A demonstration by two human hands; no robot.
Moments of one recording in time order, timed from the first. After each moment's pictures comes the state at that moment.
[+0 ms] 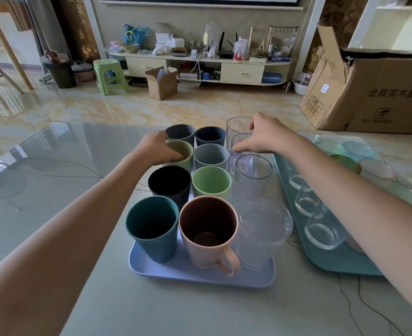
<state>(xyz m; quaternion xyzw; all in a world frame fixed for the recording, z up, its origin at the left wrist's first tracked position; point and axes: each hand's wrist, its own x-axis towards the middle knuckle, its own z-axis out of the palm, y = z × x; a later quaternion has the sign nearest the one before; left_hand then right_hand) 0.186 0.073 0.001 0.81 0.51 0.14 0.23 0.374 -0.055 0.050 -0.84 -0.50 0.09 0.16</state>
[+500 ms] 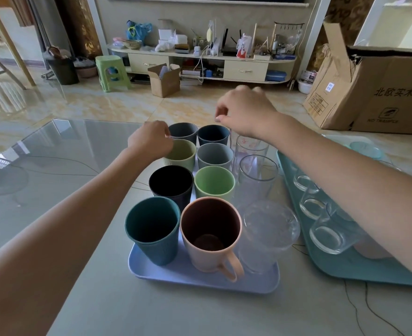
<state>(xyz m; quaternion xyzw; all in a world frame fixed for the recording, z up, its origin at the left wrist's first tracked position) 0.184 0.092 -0.001 0.83 0.51 0.19 0.12 0.349 -0.021 0.074 -0.72 -0.67 -0.11 0.10</state>
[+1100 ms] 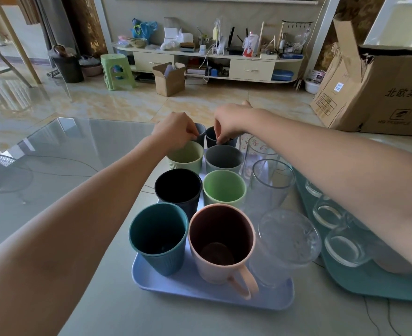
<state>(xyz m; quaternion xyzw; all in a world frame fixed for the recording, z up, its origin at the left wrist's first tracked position) 0.218 0.121 0.000 0.89 0.41 0.16 0.13 0.356 0.055 0.044 -0.74 -0.67 -0.01 -0.07</state>
